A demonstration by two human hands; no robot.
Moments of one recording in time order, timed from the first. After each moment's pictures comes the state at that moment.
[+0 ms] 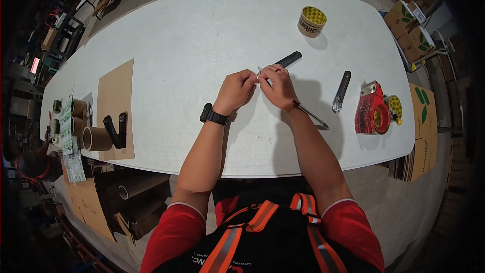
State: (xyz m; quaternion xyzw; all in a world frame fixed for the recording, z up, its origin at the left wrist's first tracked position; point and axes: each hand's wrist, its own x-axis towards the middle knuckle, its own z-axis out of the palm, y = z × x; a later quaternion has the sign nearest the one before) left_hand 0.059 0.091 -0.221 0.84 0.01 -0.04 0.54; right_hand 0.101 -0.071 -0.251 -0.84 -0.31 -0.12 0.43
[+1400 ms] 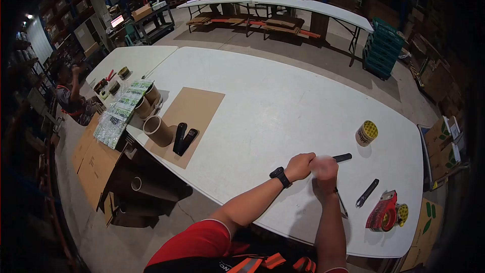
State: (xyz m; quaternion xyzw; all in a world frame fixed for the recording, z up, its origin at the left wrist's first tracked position) left_hand 0.058 0.081 -0.234 0.88 0.00 0.07 0.47; right_hand 0.098 -0.067 -0.254 -0.82 -0.34 -0.17 0.43
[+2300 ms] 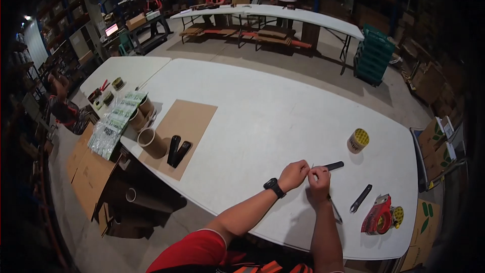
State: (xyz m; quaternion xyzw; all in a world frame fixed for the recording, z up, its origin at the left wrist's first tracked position) left_hand 0.061 0.078 -0.234 0.84 0.02 0.13 0.52; right_hand 0.105 -0.068 -0.262 -0.83 -0.33 -0.19 0.42
